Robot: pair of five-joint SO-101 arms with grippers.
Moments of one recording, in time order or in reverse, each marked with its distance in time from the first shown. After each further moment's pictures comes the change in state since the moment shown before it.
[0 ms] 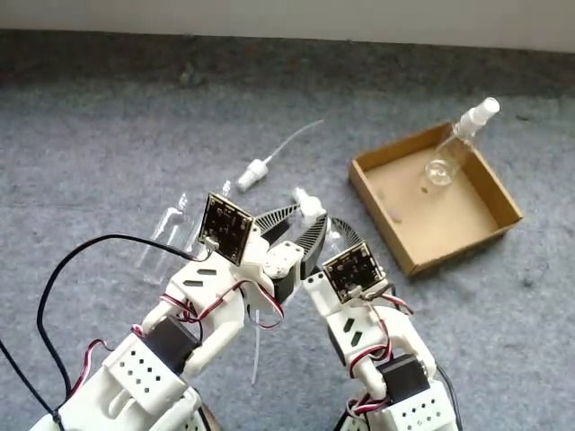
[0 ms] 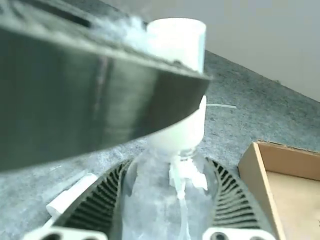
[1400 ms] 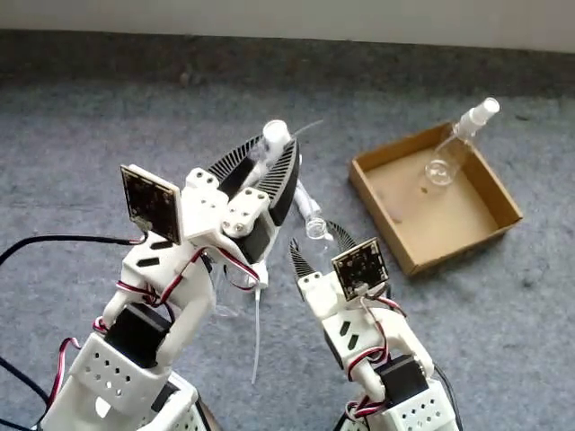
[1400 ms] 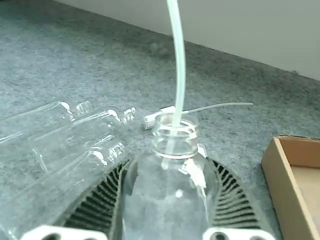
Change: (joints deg) left arm -9.0 0.3 -18.1 0.8 0.1; right arm -2.9 -0.1 0.0 -0.1 -8.9
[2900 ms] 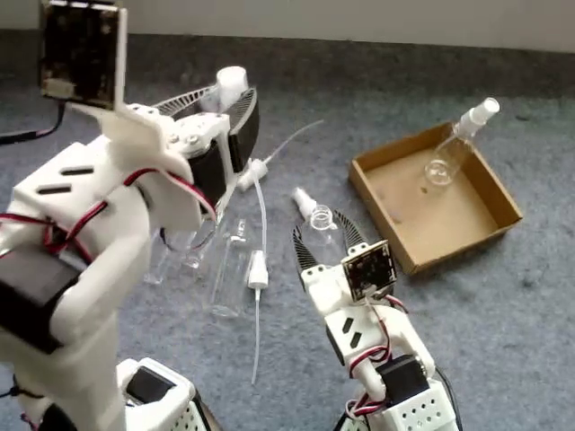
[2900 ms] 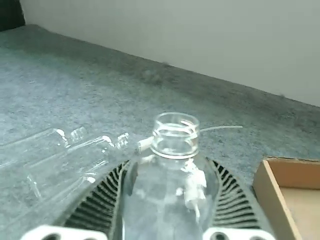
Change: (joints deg) left arm -6.0 37.5 -84.4 67.7 1.3; right arm 0.9 0.0 0.0 -5.7 -0.4
